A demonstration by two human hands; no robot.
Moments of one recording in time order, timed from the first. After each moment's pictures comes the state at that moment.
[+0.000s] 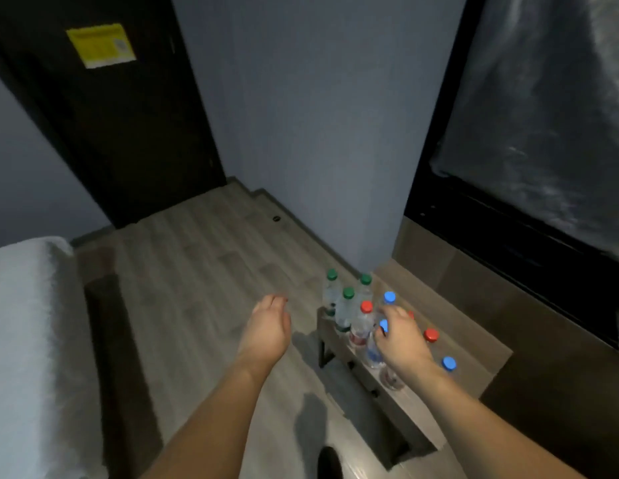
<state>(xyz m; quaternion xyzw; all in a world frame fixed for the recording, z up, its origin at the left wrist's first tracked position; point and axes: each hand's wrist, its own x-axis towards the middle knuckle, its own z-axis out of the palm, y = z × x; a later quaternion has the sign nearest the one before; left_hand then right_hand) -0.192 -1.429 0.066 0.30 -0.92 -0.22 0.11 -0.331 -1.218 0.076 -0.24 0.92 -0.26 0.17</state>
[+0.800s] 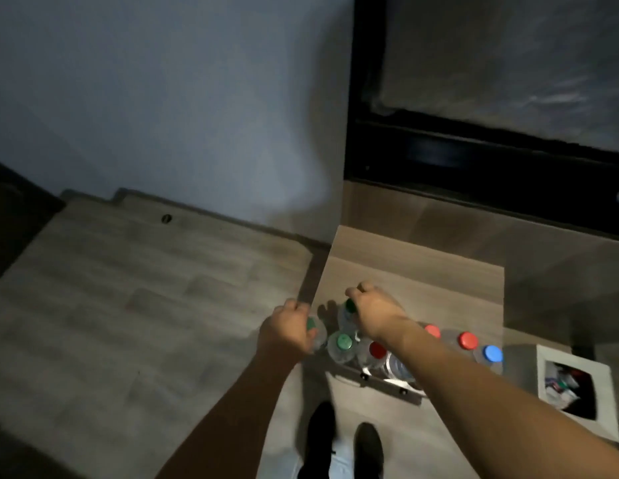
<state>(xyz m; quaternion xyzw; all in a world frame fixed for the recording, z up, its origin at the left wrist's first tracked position) -0.476 -1.545 -0.049 0.00 -0.97 -0.12 -0.21 -0.530 -1.358 -0.039 -0.14 0.94 -0.11 0.29</state>
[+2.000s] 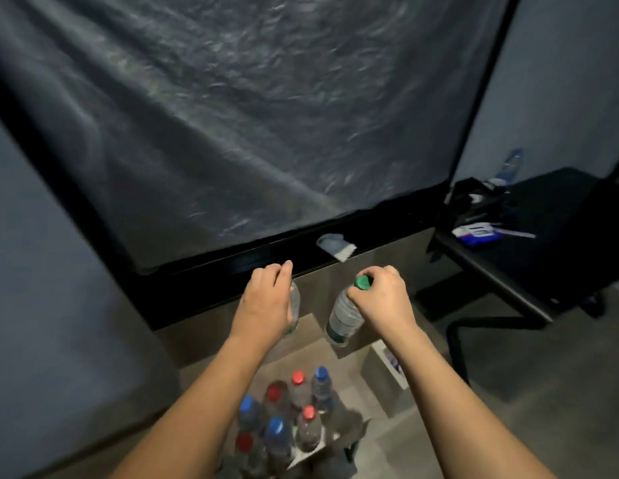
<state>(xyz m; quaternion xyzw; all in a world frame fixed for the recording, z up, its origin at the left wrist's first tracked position) -0.500 -1.299 0.178 -0.47 -0.85 -0.17 0.18 -0.367 -1.144 0.209 0.39 0.84 -0.32 -0.19</state>
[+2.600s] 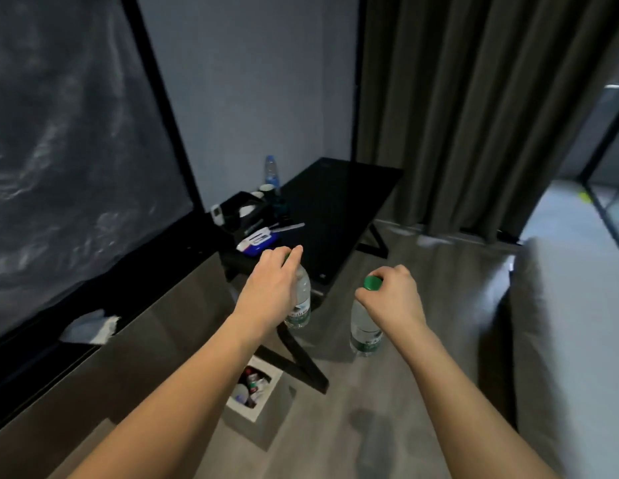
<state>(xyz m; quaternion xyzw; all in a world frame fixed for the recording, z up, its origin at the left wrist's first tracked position) -0.190 -0.911 0.210 -0.73 -0.65 -0.19 0.11 0.023 -0.892 0.220 0.64 0.66 -0.25 -0.31</state>
